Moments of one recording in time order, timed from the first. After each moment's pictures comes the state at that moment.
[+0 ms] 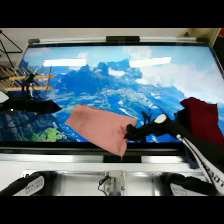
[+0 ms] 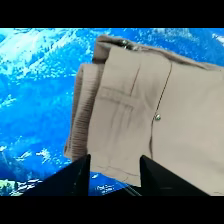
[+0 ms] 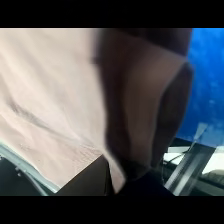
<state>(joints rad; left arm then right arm) 0.15 -1.12 0.98 0.96 -1.19 -1.16 0.27 -1.40 0.63 -0.64 0.96 1.47</state>
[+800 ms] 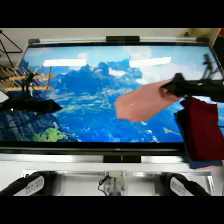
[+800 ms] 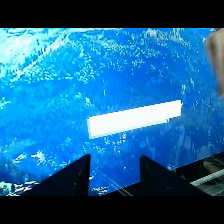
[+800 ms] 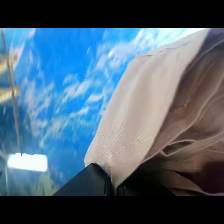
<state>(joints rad) 0.15 -1.12 0.98 0.94 -1.19 -1.16 -0.28 -1.15 1.22 -0.77 1.21 1.51</state>
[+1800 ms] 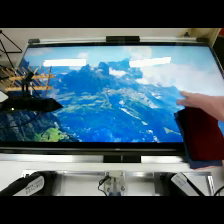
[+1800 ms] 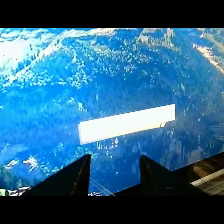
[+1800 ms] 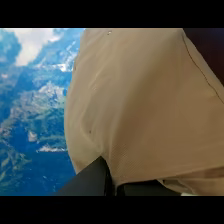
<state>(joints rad) 0.15 -1.12 0.98 0.89 -1.17 -1.17 -0.95 -1.12 1.61 -1.07 1.74 1.60</state>
